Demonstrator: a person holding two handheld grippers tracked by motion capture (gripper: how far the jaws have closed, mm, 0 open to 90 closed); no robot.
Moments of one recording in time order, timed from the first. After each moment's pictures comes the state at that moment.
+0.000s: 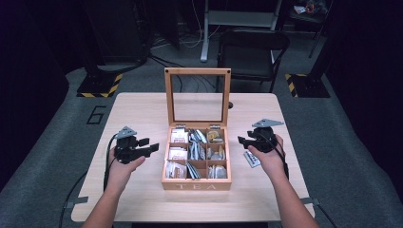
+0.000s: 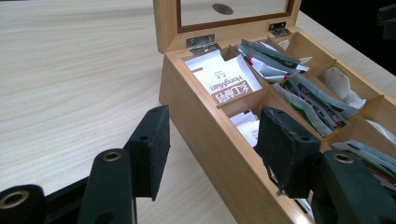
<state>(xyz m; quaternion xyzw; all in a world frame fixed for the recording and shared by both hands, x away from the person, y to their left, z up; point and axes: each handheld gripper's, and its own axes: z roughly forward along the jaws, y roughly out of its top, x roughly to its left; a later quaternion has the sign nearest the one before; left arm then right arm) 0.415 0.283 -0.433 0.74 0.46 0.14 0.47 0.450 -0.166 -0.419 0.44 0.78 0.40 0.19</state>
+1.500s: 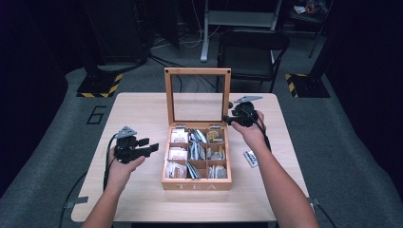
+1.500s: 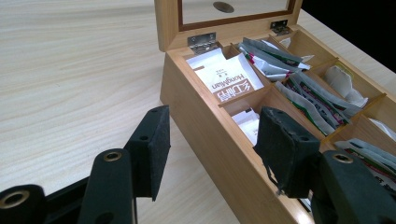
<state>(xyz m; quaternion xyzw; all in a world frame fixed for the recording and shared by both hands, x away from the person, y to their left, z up) 0.416 0.284 -0.434 0.75 0.46 0.14 0.46 0.533 -0.120 -0.403 0.42 0.79 0.41 0.19</state>
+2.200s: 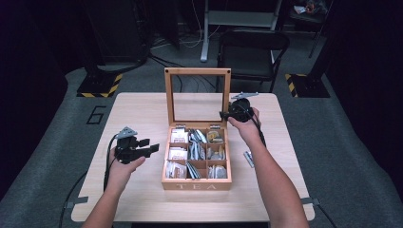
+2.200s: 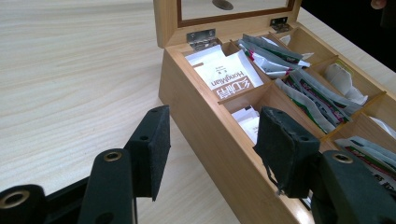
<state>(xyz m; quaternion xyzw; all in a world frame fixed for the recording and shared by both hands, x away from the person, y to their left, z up) 0.416 0.284 -0.436 0.75 0.46 0.13 0.46 0.563 -0.113 -0.418 0.43 0.78 0.42 0.17</state>
